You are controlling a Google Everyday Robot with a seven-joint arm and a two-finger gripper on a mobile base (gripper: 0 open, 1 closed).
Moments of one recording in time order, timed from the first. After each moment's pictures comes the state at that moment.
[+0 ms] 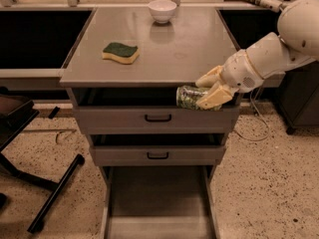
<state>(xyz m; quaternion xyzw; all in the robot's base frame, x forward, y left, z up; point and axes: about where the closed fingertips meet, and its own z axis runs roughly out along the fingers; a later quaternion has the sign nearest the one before) 0.572 -0.131 0.844 -0.63 0.68 0.20 0.30</state>
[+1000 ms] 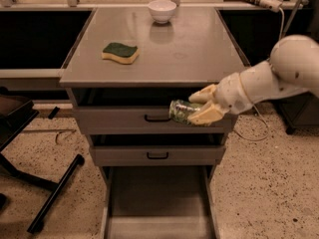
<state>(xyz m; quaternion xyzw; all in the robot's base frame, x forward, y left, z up) 0.560 -0.114 0.802 -0.61 0.68 0.24 0.33</state>
